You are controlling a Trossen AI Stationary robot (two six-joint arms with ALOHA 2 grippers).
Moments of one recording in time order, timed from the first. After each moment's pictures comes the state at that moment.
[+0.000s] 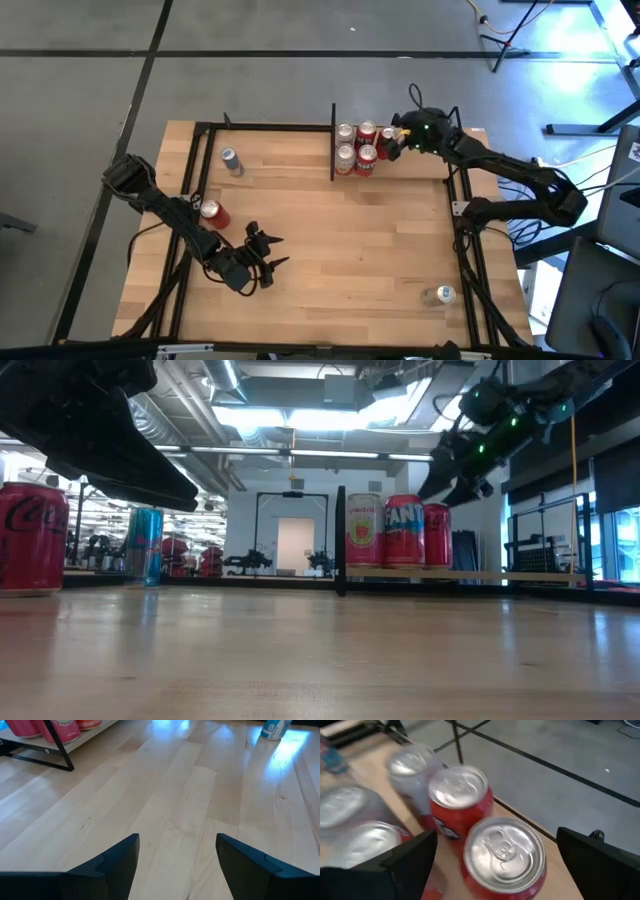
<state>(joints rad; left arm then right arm) -0.66 1.51 0.59 0.14 -0.88 -0.67 -0.72 1.15 0.73 -0.13 0.01 0.07</state>
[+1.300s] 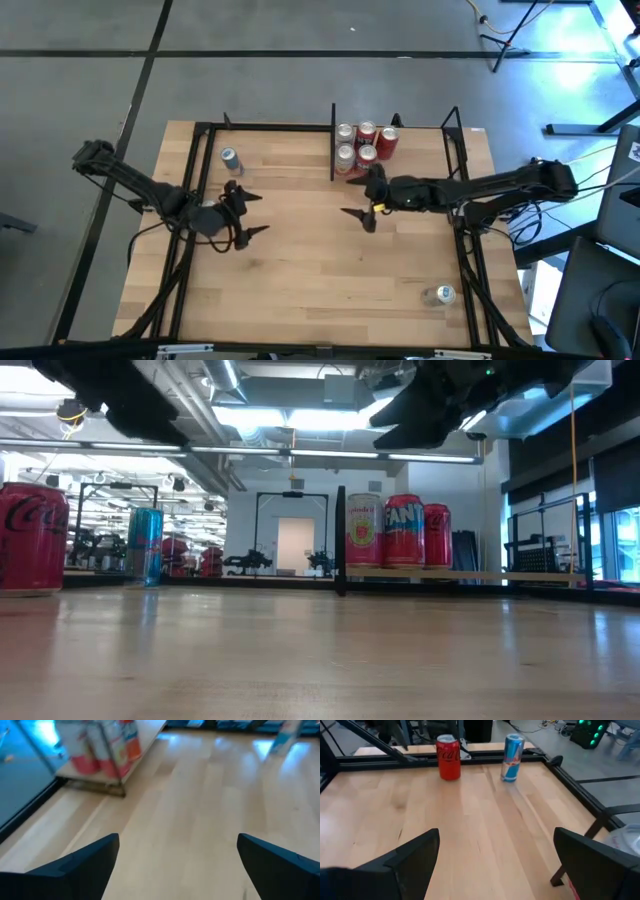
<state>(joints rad) -0.44 0.86 0.59 -0.37 -0.69 -0.40 0.06 1.27 0.75 0.14 0.23 0.05</state>
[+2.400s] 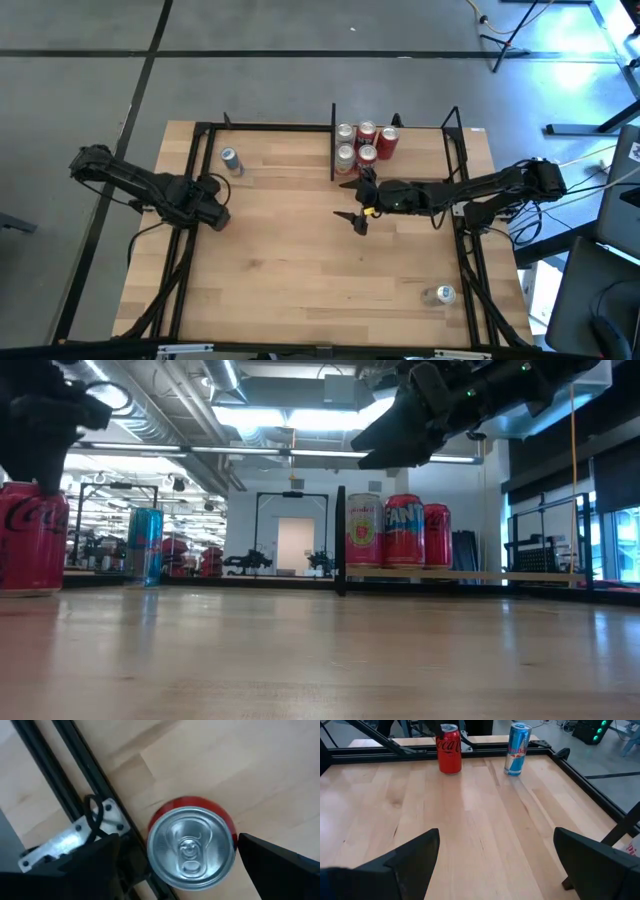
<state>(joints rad) -0.30 0.96 0.81 -1.50 -0.28 -1.35 0.06 1.39 0.75 0.24 0.22 0.05</state>
